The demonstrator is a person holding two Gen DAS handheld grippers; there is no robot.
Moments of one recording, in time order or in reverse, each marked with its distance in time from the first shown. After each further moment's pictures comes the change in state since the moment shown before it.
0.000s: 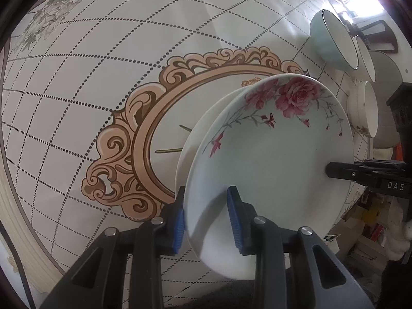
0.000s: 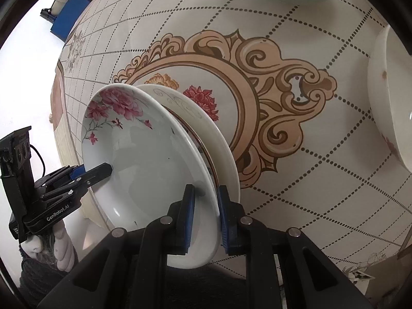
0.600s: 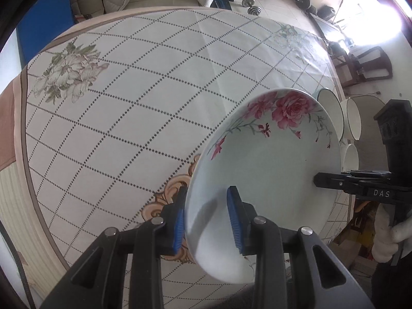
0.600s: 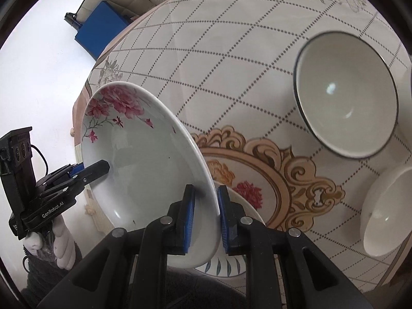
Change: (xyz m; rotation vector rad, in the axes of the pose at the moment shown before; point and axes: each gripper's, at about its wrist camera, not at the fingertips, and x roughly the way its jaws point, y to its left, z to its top) left arm -0.076 0.028 0.063 -0.034 -0.144 -0.034; right arm -0.053 0.057 0.082 -0.062 -0.073 0.067
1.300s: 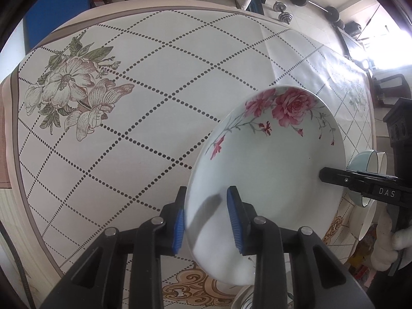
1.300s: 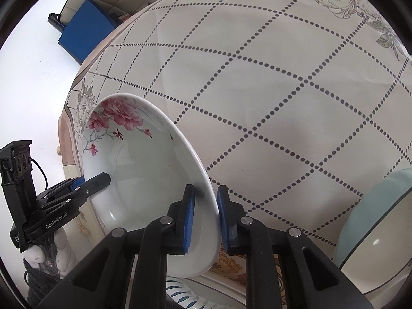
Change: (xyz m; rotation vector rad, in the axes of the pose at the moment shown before) left arm 0.045 0.065 0.100 -0.121 0.015 0.033; right arm 0.066 0.036 0.150 -0.028 0.016 -0.028
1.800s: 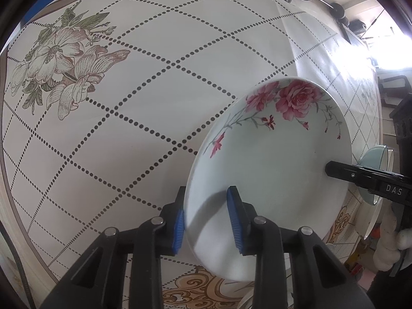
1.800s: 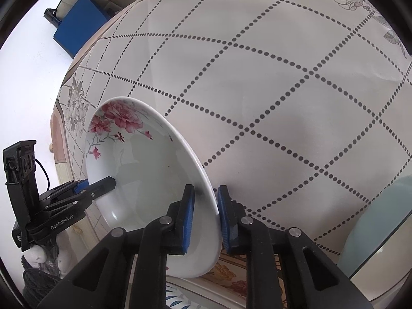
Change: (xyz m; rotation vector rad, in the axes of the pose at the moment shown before) left arm 0.046 0.015 -0.009 -0.029 0.062 -0.014; right arm 0.032 0.001 0.004 0.003 0.022 -0.033
